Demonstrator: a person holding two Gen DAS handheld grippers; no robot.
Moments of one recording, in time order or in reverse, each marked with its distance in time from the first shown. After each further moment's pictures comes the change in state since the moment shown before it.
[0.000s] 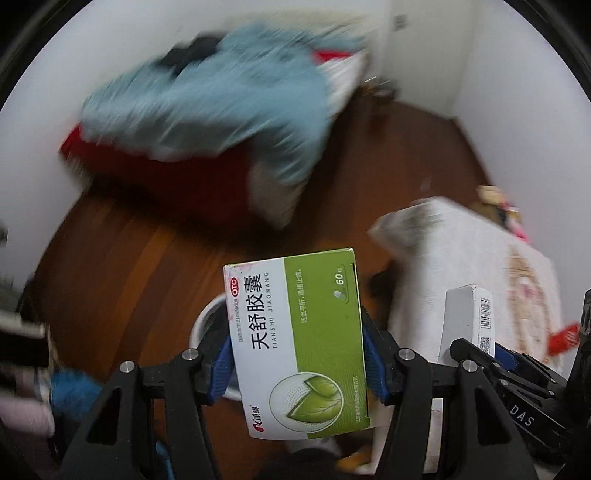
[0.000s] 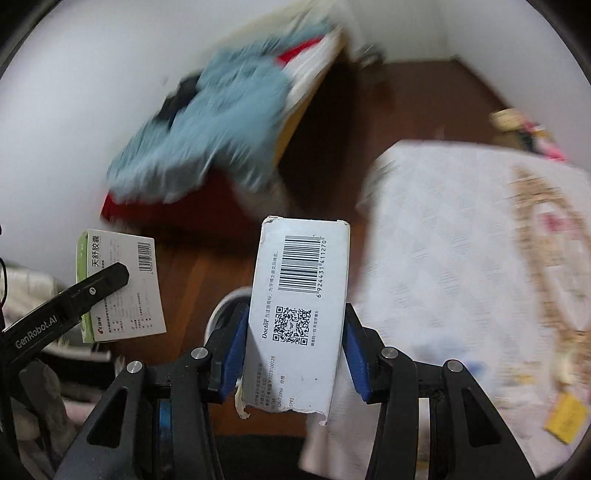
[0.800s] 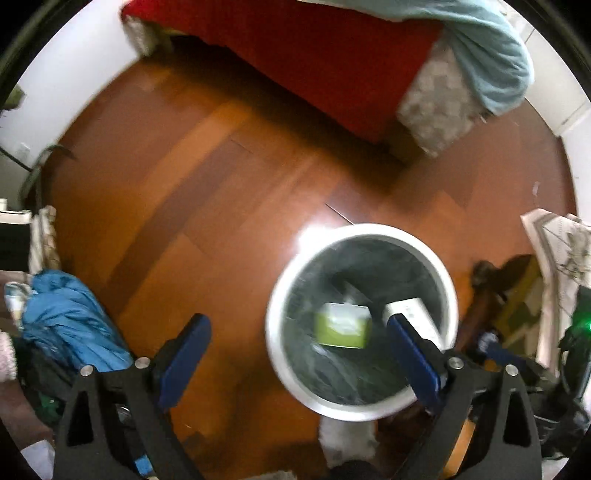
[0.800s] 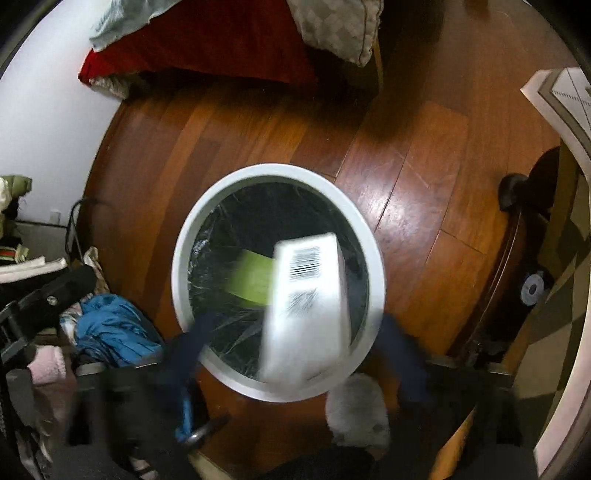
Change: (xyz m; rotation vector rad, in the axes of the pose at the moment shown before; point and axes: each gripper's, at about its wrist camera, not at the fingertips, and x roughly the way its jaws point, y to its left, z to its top) left arm 0.206 0.170 -0.047 -0.315 0.267 0.145; right arm 0.329 0.082 -0.031 -0.200 0.472 -0.052
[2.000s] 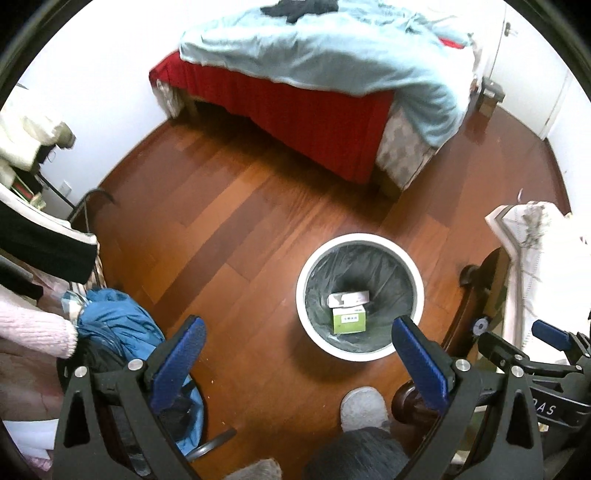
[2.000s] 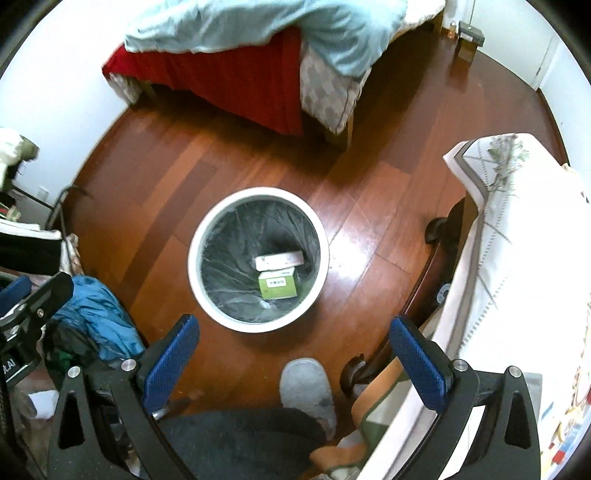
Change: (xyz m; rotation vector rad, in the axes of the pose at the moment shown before) left arm -0.177 -0.002 -0.093 0.073 -0.232 0.057; right arm -0.194 0.039 -0.107 -0.089 -0.218 -0.137
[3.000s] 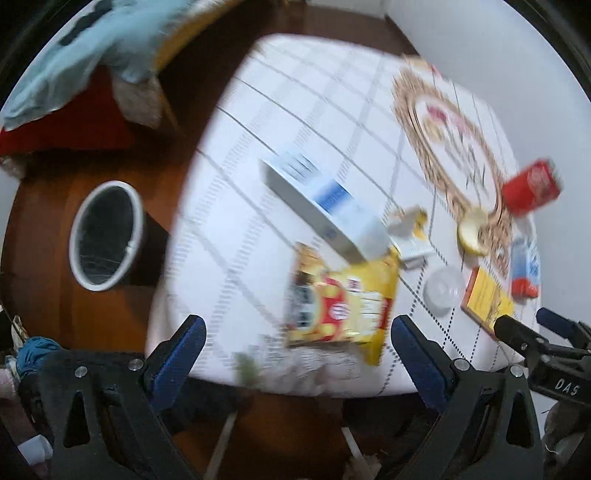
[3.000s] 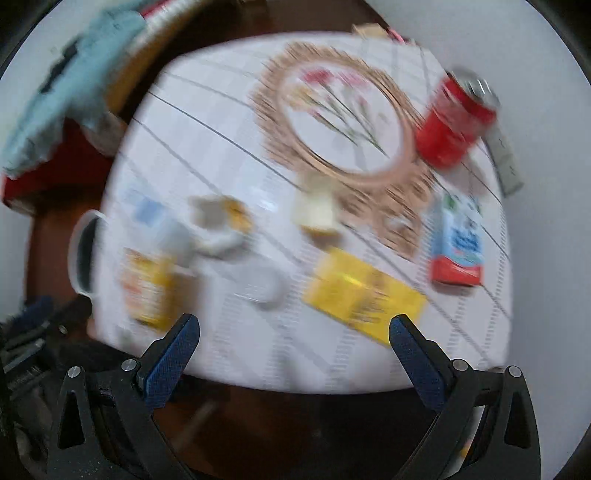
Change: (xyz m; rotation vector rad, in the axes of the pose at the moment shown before) left arm -0.046 -0.370 -0.194 0.493 0.244 -0.324; right arm -0.137 -0.369 -0.301 0.522 0.099 -0.221
